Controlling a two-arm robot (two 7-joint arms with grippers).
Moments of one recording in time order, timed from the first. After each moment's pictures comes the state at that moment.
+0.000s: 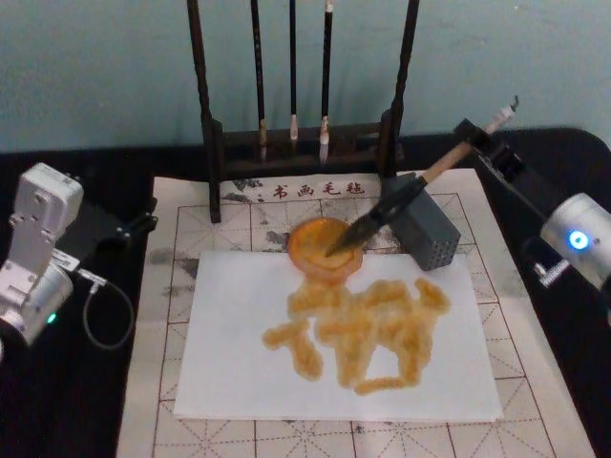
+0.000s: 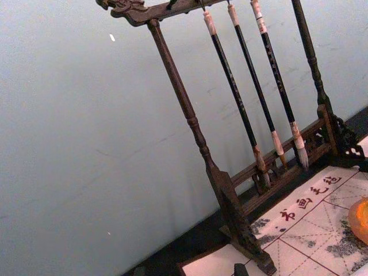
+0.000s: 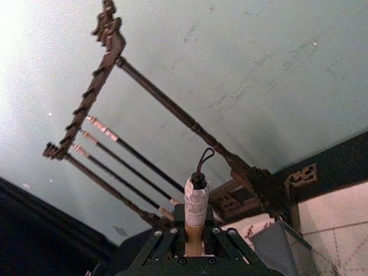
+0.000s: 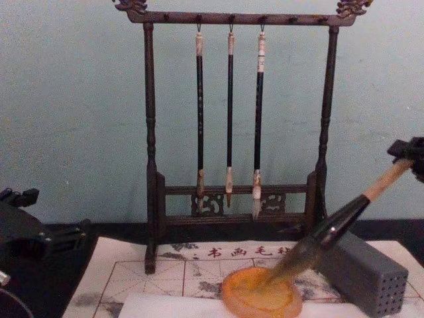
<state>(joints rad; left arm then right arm) -0.20 0.60 0.45 -1.41 -0.25 -0.12 0.03 0.24 0.42 -0.23 -1.43 1.28 0.24 0.26</state>
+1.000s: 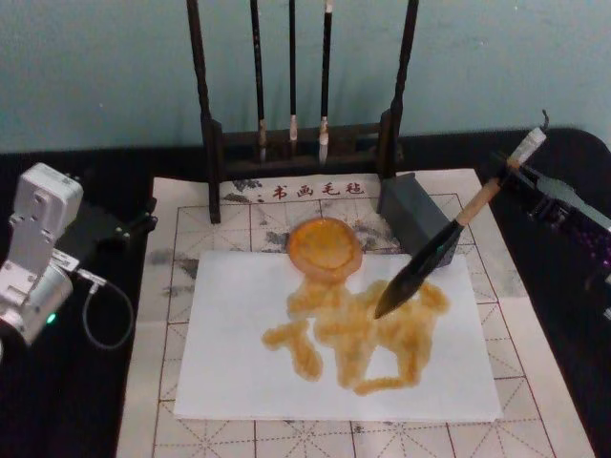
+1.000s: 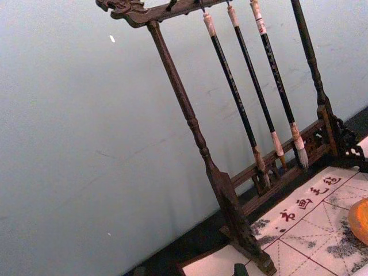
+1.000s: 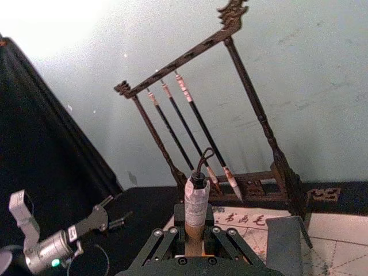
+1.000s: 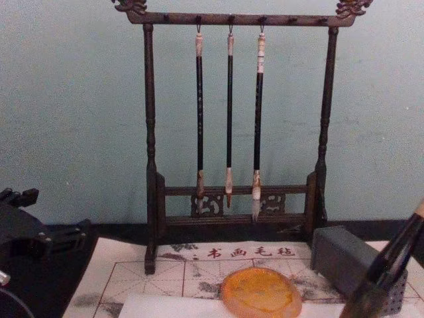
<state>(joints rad) -0.20 0.60 0.45 -1.41 -0.25 -0.12 0.03 0.06 0.71 -0.26 -1.62 1.18 0.07 0.52</state>
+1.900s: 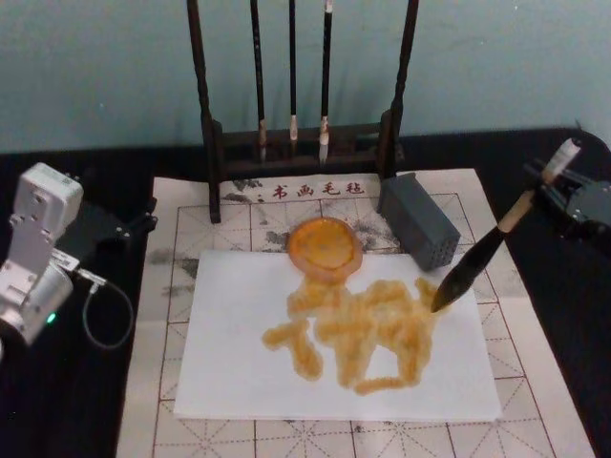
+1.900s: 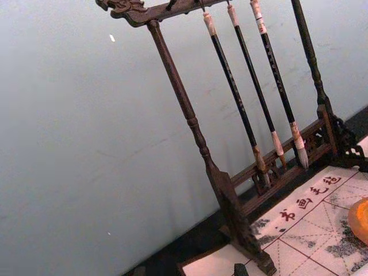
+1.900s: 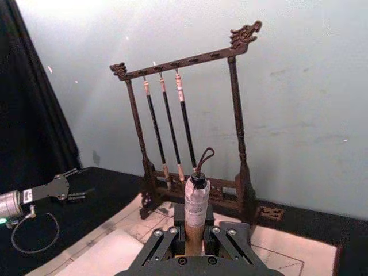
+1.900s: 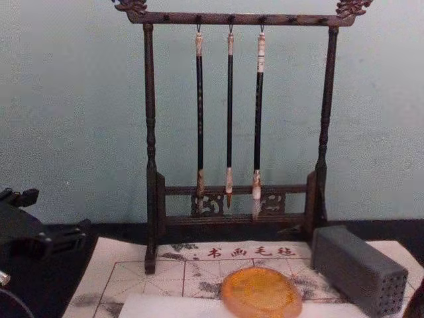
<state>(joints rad) -0.20 0.60 0.45 -1.41 -0.25 -0.12 0.03 -0.04 0.78 -0.19 -1.66 0.96 -0.10 0.51</state>
